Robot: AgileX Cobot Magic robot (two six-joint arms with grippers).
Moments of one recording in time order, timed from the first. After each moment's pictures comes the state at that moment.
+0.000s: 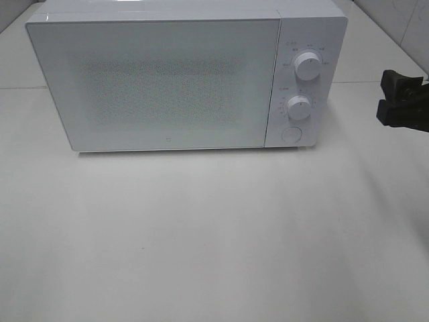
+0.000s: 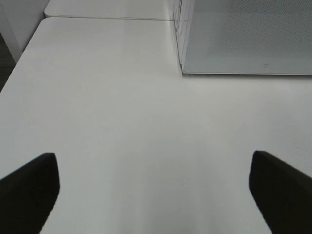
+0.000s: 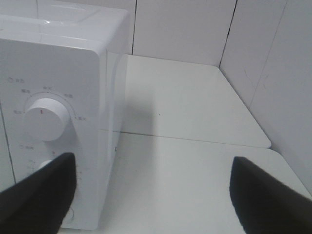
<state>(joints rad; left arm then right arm) 0.03 0.00 -0.52 -0.08 1.08 0.03 0.36 1.23 -0.29 0.49 -0.88 -0.47</state>
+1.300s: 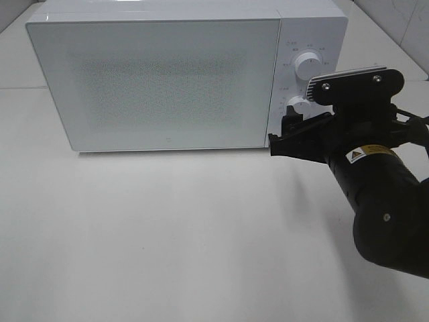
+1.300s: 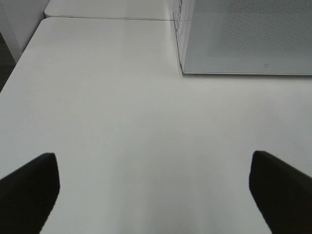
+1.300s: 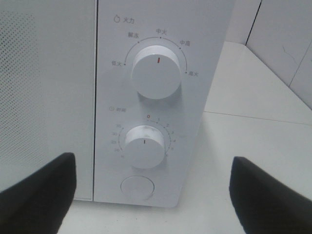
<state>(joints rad) 0.03 0.00 -0.52 -0.08 1.08 0.03 0.79 1.72 -0.47 0.89 -1.21 -0.48</state>
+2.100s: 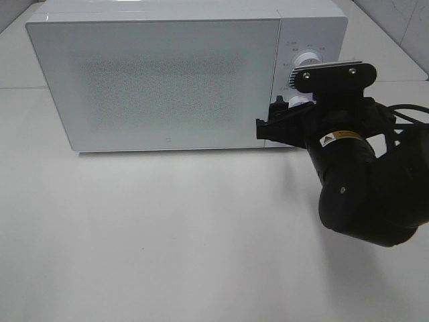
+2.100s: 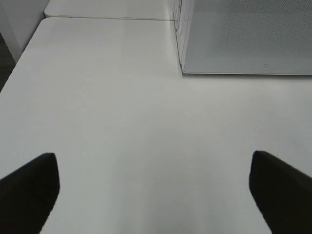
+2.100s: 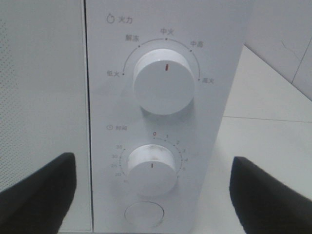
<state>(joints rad) 0.03 0.00 -0.52 -0.08 1.08 0.03 0.73 1.87 -0.61 0.85 -1.21 -0.42</state>
